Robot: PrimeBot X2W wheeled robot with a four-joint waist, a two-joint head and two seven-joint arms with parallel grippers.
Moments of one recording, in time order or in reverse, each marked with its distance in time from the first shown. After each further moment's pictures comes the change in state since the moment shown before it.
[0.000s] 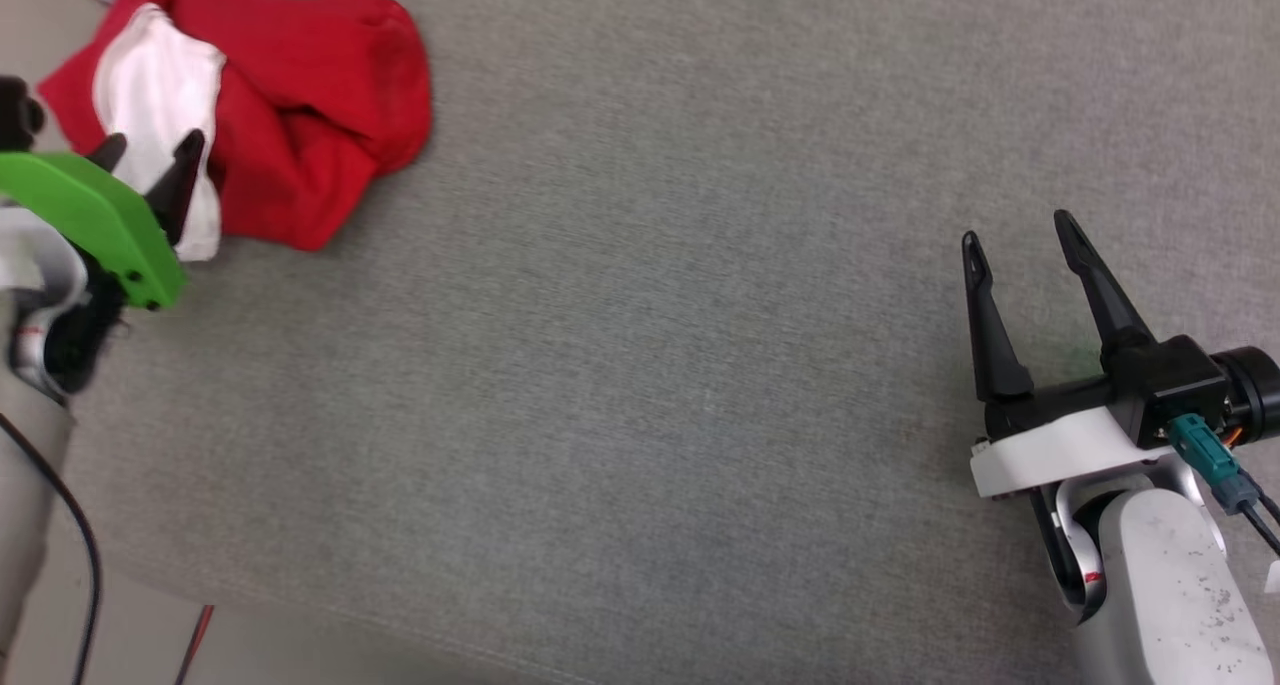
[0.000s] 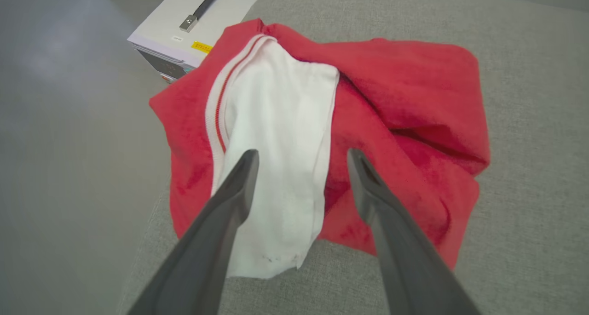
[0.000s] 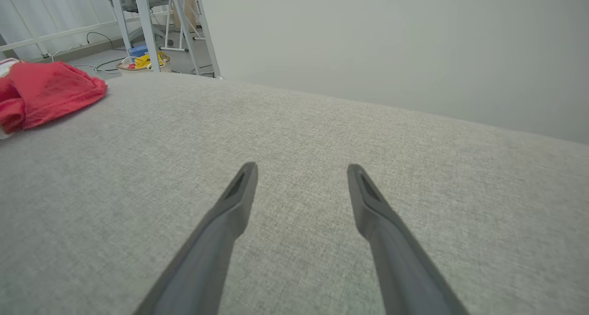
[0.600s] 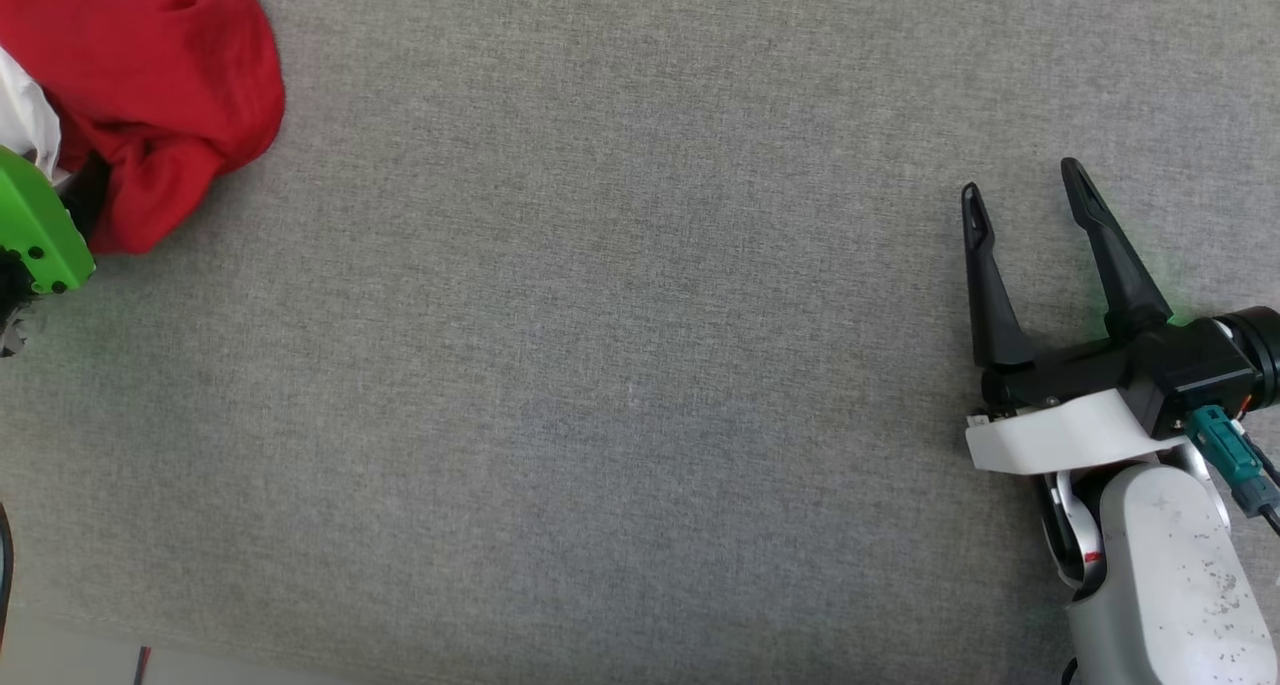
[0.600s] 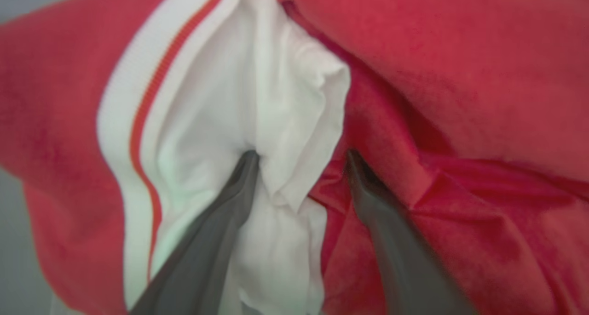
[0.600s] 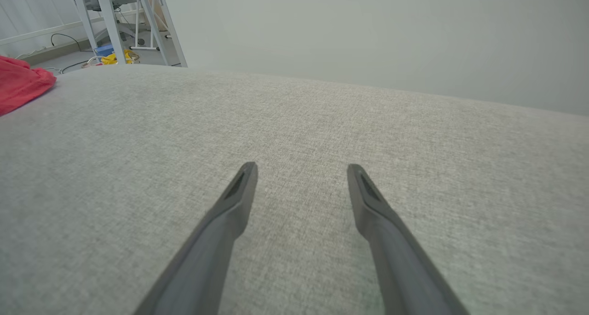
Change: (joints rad) left arm -0.116 0.122 -0.170 0.129 -0.225 0.000 0.116; right arm -0.031 0.007 0.012 -0.037 -0.008 0.000 -0.003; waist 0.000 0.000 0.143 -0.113
